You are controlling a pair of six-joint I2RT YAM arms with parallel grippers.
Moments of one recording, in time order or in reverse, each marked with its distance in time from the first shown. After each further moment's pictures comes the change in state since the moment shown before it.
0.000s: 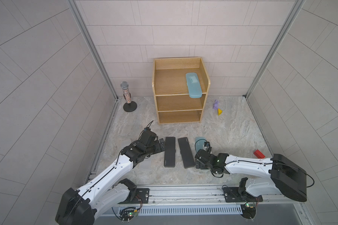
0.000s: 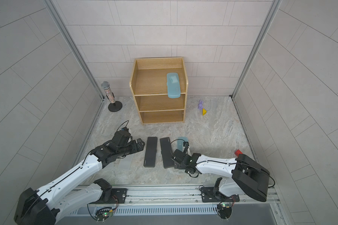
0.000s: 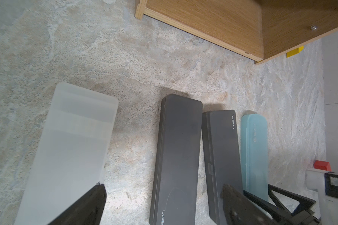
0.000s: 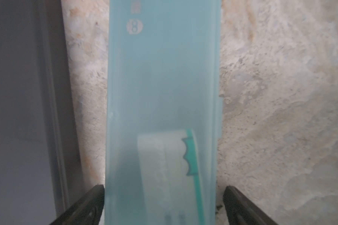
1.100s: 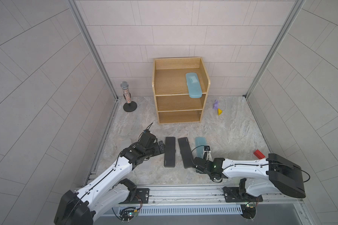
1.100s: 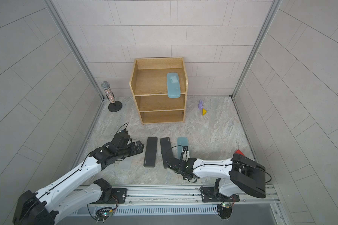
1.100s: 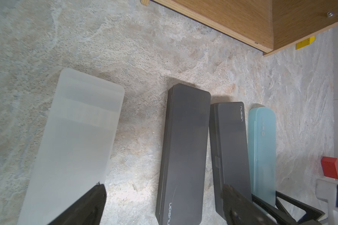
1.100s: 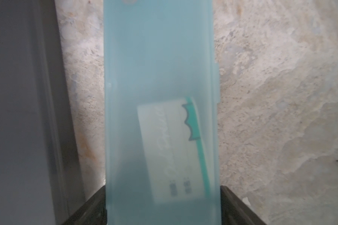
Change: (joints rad) left arm -0.005 -0.030 -0.034 -0.023 0.005 -0.003; right arm 0.142 0.047 0.018 -0.090 0.095 0.184
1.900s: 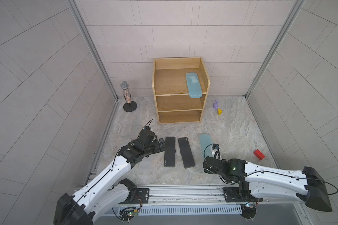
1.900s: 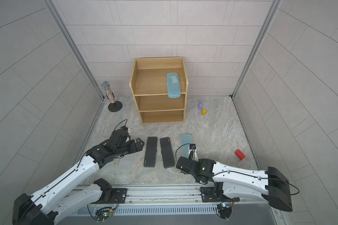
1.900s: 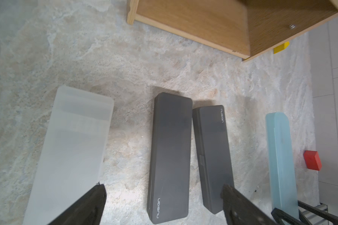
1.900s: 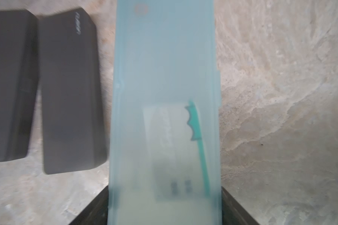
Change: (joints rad) left arm 0.002 -0.006 0.113 -0.057 0.020 0.040; right arm 0.026 -0.447 0.043 -0.302 0.017 -0.071
